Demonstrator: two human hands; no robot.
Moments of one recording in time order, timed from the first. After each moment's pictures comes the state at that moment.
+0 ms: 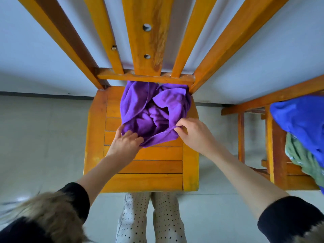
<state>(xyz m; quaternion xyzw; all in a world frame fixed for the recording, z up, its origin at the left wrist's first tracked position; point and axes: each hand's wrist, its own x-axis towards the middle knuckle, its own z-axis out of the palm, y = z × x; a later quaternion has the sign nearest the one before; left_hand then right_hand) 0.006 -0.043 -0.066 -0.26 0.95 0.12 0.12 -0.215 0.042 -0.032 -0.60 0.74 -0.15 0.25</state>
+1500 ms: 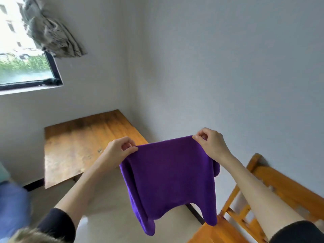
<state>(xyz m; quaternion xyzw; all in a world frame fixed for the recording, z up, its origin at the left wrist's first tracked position) 0.403 0.094 0.479 -0.70 0.59 0.13 -0.39 0.123 -0.033 0.507 -0.78 0.46 -0.35 0.23</state>
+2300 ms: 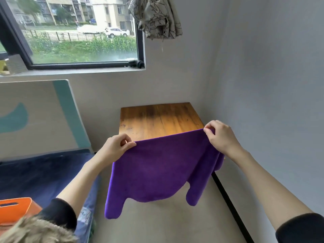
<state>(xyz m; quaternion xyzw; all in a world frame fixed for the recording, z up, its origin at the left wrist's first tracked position) 0.742 0.142 0.423 -0.85 0.38 0.08 -0.35 0.519 -0.114 0.458 -0.90 0.30 -0.24 0.21</state>
